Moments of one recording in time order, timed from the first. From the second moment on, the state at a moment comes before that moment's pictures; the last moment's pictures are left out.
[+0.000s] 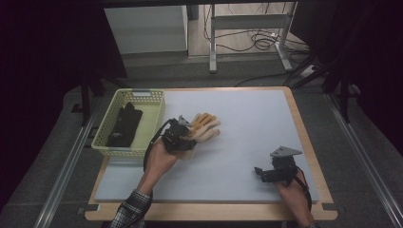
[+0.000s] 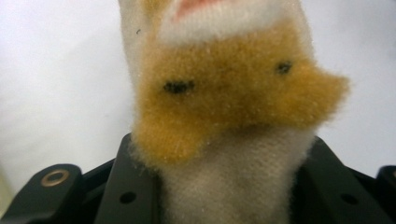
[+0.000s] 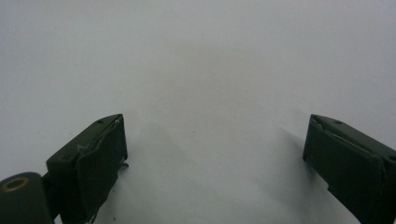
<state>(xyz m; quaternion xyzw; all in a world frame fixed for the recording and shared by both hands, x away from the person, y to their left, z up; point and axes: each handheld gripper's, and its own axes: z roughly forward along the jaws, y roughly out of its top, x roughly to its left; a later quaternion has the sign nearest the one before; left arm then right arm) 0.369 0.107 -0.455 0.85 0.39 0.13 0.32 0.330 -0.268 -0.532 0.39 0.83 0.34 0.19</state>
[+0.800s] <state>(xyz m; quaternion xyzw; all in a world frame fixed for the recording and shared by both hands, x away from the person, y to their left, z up) 0.386 0.196 -0.418 0.81 0.47 0.19 0.30 0.330 -0.268 -0.532 0.39 0.83 0.34 0.19</state>
